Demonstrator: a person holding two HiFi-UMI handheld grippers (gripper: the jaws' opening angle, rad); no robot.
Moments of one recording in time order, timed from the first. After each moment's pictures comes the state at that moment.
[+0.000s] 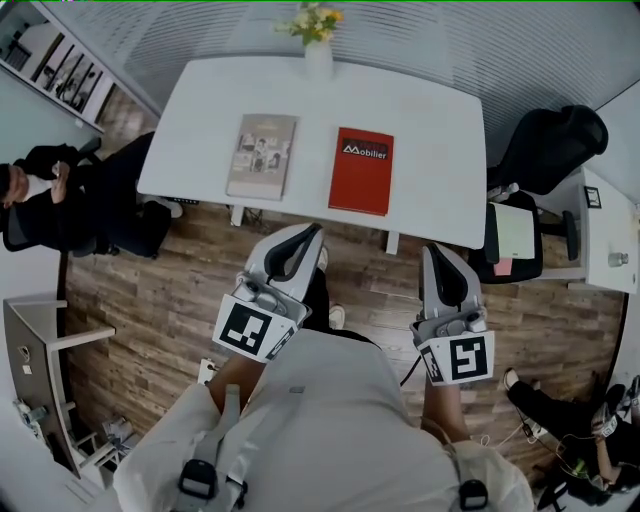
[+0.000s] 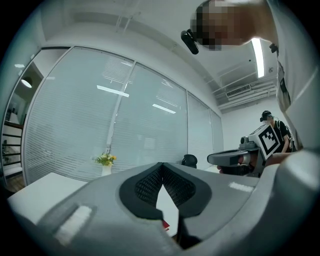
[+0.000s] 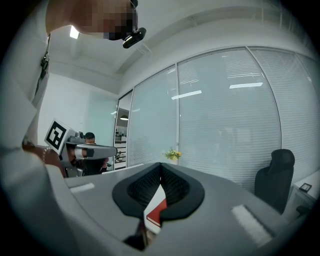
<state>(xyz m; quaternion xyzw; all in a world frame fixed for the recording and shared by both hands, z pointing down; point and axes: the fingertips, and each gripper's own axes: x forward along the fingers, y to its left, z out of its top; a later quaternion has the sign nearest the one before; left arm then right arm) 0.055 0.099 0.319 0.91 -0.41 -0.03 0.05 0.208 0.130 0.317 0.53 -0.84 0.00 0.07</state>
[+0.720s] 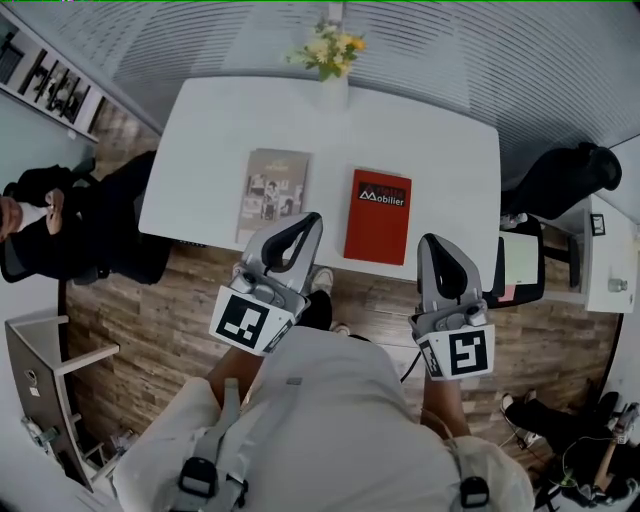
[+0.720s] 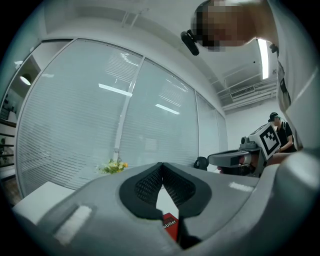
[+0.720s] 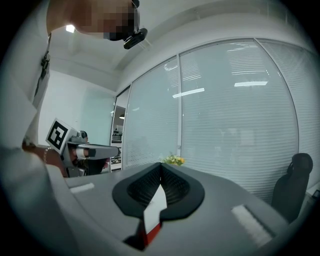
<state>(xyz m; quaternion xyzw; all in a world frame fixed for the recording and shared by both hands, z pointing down) 0.006 -0.070 0.314 0.91 -0.40 -0.04 0.05 0.153 -0.036 0.311 0.53 -0.85 0.00 0.07</state>
